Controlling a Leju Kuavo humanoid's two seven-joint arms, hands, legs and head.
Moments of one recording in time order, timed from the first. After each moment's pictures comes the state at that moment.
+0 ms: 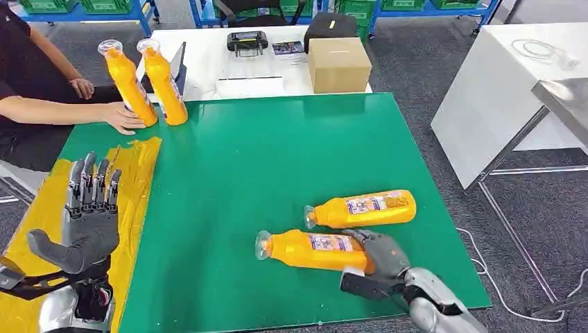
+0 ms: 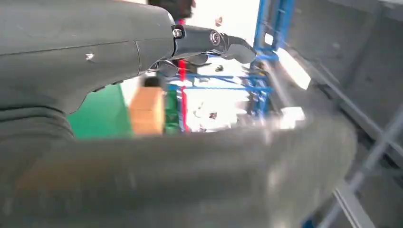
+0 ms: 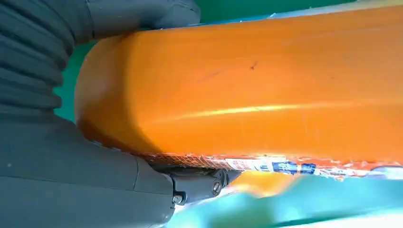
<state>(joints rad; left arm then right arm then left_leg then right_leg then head) -0.02 -0.10 0.23 -1.57 0.20 -0.60 -0.63 -0.06 -0.36 0.63 -1.27 0.49 -0.09 -0.20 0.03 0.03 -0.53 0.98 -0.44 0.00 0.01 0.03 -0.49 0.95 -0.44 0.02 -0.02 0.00</state>
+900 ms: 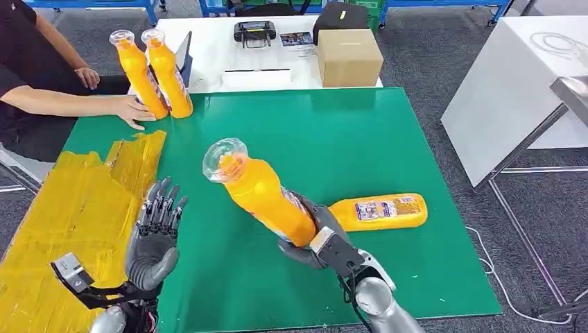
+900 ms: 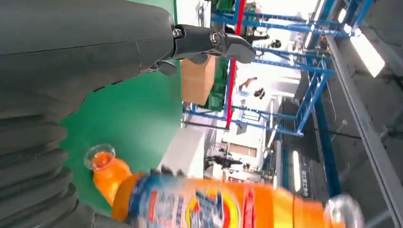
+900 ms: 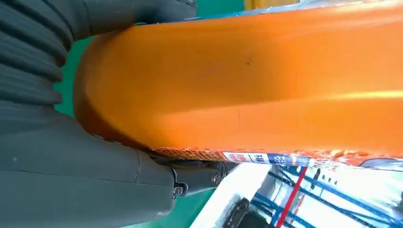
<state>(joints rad) 0.09 -0.17 -0.05 -1.60 0.21 -0.45 -0.53 -0.13 0.02 0.48 -1.42 0.23 0.08 -0.28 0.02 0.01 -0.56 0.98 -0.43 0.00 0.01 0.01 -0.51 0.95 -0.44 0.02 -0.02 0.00</state>
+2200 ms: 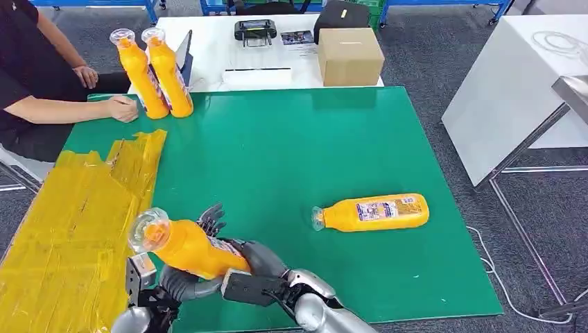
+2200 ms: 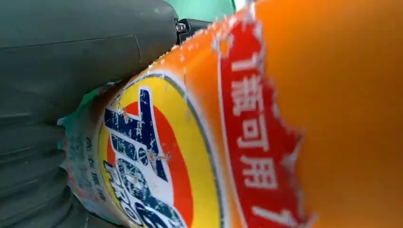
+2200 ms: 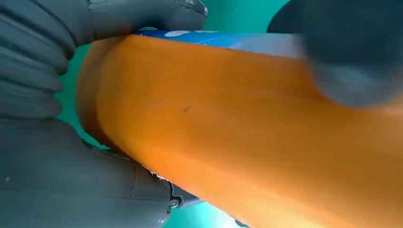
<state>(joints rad) 0.03 -0.05 -0.22 -1.39 -0.07 -0.40 -0.53 -0.28 0.14 0.85 -1.05 0.38 0.05 -0.21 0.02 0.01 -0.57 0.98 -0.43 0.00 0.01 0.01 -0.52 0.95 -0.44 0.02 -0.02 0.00</state>
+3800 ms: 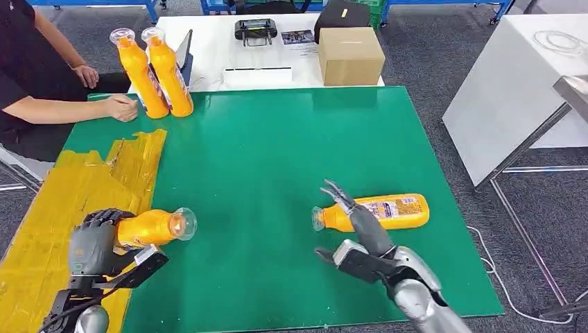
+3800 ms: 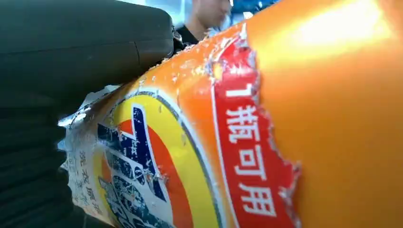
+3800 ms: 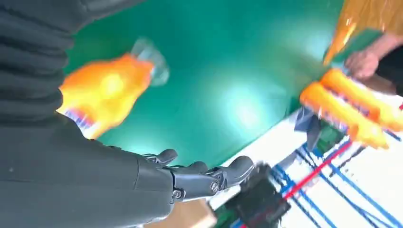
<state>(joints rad) 0.02 0.08 0.11 -1.39 -1.31 0.46 -0.25 -0.09 -0.25 0.42 -1.58 0.41 0.05 -0.26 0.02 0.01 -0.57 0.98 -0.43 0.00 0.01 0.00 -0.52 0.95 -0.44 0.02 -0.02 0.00</state>
